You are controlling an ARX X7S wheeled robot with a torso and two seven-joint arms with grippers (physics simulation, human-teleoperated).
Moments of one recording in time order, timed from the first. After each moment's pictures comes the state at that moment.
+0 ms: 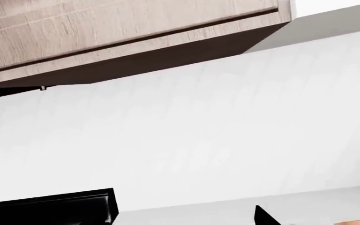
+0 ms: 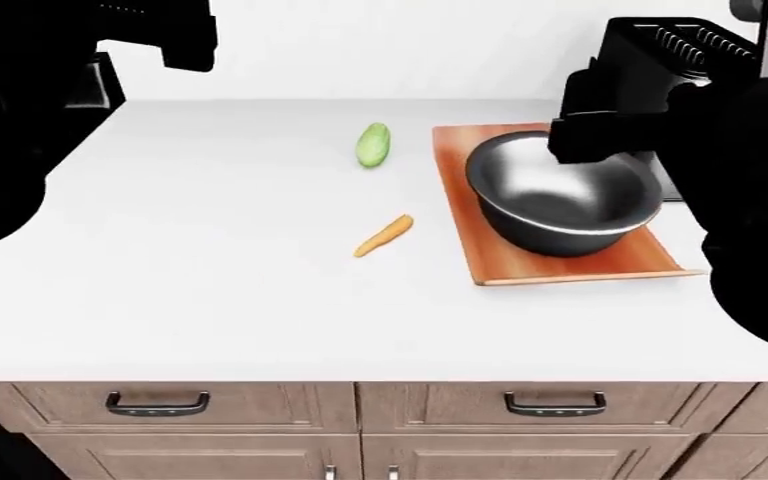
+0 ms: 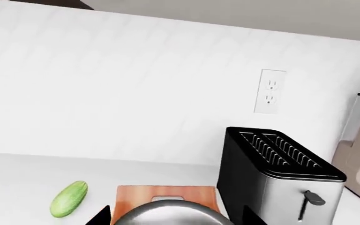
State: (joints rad) left arm -1.42 -0.55 0.29 0.33 -1.28 -1.28 -0.93; right arm 1.90 1.03 -1.64 -0.43 1.68 0.15 1.02
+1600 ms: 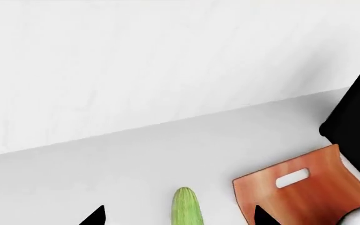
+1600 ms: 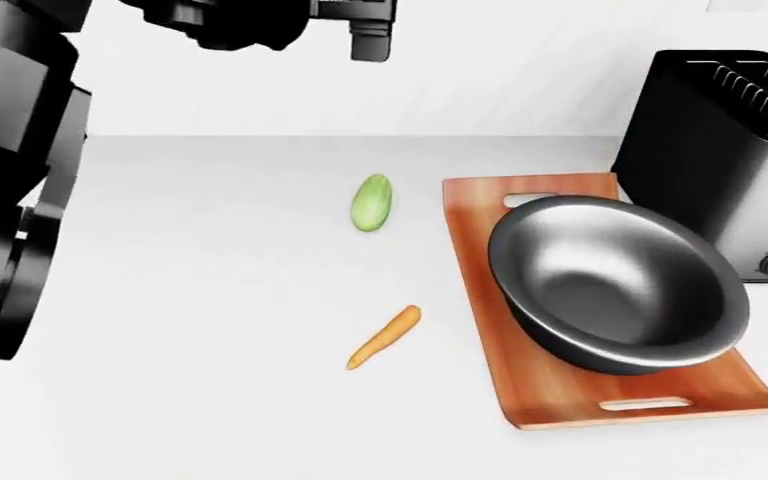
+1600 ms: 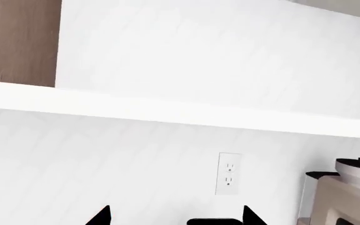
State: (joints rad) left arm -1.95 -0.08 0.77 -1.04 -1.16 -1.15 -0.24; right arm 2.32 1.14 -1.05 -0.51 2.23 0.78 1.36
